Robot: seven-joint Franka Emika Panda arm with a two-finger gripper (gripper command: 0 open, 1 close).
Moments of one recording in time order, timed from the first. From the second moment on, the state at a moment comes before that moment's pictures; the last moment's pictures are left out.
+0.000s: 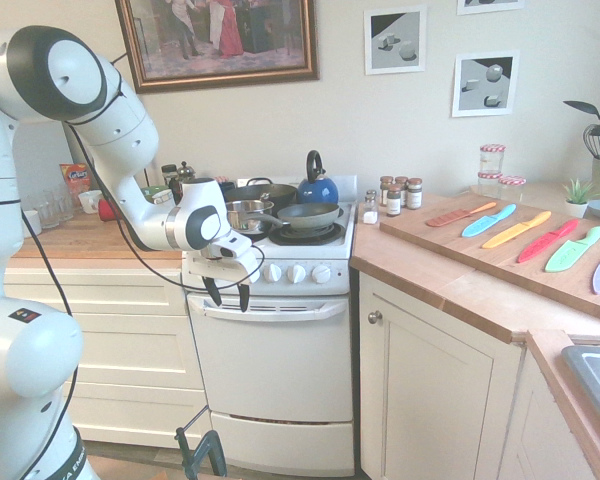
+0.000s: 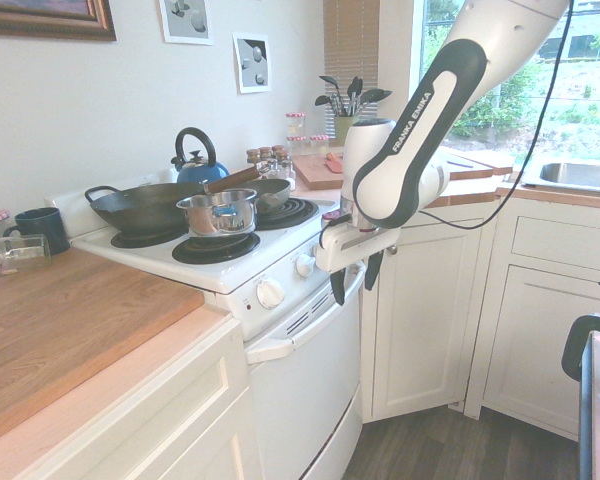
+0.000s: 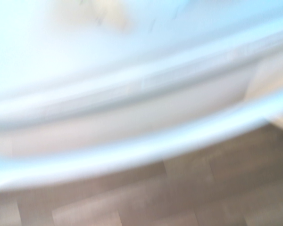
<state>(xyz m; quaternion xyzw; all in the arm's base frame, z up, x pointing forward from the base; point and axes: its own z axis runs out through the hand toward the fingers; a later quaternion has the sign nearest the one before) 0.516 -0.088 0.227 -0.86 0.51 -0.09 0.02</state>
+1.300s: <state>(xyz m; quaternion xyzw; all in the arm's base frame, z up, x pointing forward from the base) 0.546 -0.097 0.154 -0.90 0.40 -0.16 0.02</state>
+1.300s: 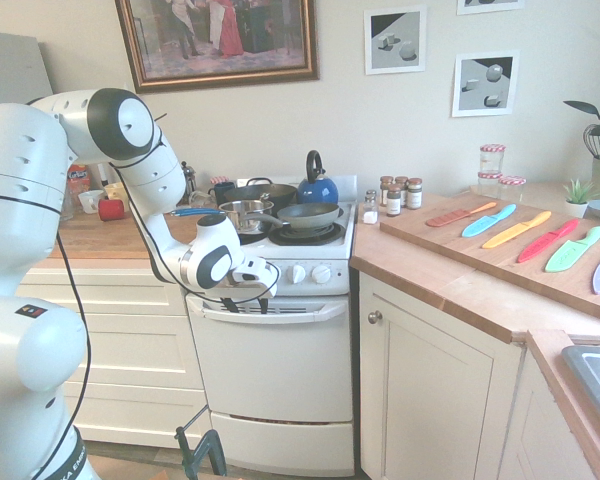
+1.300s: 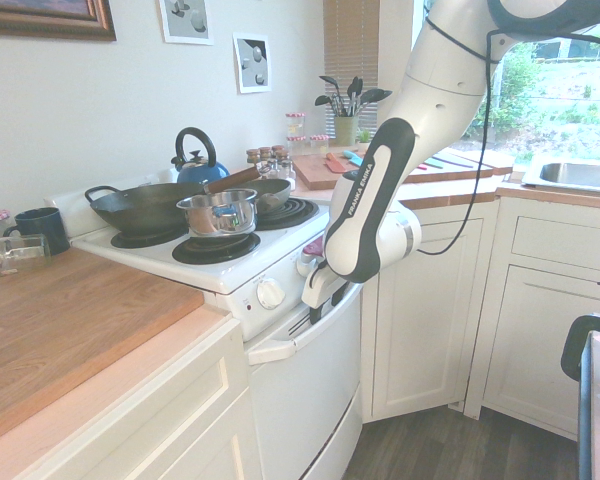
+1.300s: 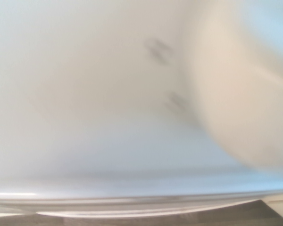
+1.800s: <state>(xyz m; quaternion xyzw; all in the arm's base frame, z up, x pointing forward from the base) 0.472 -0.171 0.120 -0.90 0.43 -0.10 -0.01</state>
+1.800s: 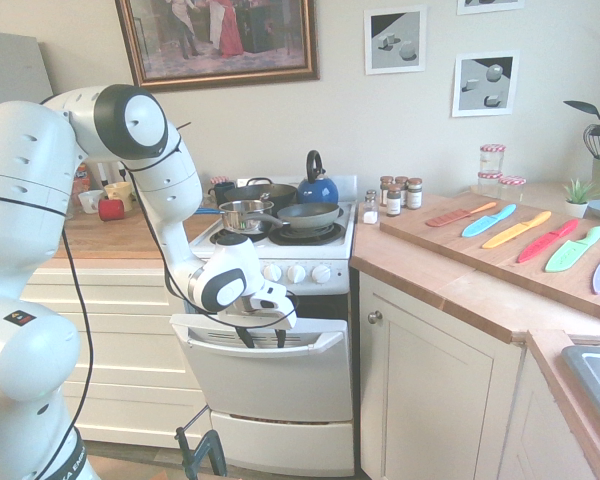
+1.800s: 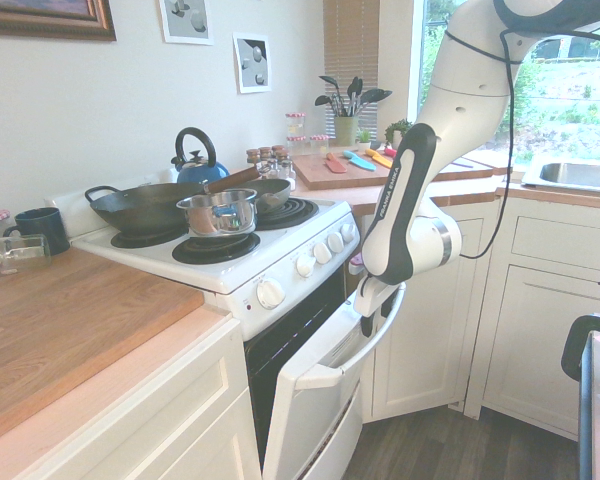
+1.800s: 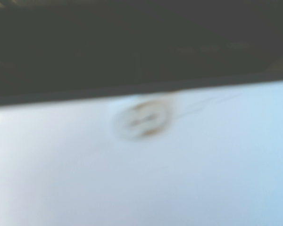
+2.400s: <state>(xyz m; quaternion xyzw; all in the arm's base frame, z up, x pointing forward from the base) 0.409 -0.227 0.072 -0.93 0.37 -0.06 -0.01</state>
